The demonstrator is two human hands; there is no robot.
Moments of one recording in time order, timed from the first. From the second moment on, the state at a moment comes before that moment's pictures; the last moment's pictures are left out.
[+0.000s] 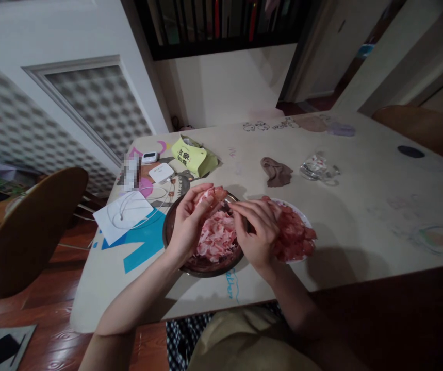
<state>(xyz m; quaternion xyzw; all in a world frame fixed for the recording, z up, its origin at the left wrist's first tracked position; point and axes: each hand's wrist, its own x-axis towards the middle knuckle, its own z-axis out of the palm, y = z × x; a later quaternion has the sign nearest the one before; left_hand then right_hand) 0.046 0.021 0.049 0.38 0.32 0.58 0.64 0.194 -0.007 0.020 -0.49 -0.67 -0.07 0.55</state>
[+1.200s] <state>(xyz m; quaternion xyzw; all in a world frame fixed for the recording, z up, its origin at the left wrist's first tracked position) 0.043 0.015 0.047 0.62 0.39 0.58 0.37 0.203 -0.015 0.018 -0.47 -0.71 -0.05 0.52</state>
